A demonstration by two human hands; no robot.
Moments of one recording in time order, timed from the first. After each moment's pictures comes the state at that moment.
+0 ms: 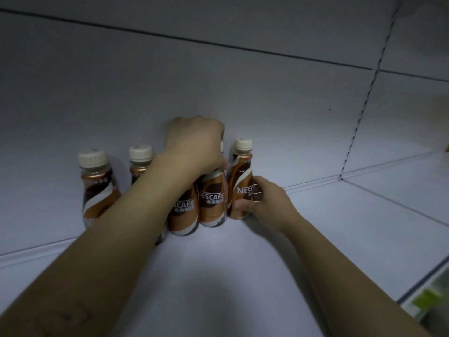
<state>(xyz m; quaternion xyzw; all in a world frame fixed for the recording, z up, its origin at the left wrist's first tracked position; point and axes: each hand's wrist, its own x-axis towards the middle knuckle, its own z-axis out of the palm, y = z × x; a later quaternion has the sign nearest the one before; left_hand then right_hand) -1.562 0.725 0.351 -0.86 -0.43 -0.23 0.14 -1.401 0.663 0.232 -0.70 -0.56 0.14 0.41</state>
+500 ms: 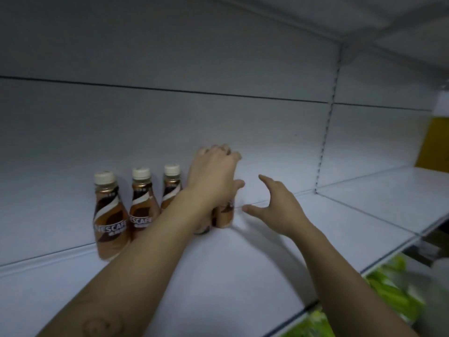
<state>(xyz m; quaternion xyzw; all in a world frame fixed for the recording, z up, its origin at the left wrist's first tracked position) -1.537 0.664 0.339 -0.89 -0.31 -0.30 0.18 -1.385 0.587 0.268 -0.75 -0.56 -0.02 0.36</state>
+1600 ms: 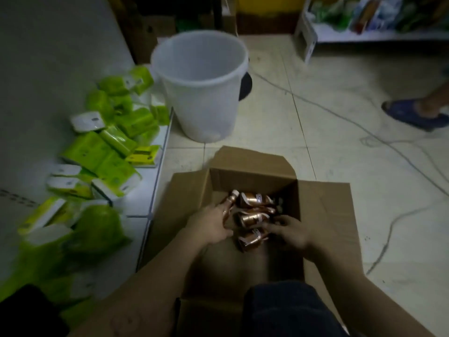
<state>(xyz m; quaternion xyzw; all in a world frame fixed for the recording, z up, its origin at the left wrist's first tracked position) -1.150 0.305 -0.140 -0.94 0.03 0.30 -0.17 -1.174 0.081 -0.173 -0.77 0.21 0.35 0.50</state>
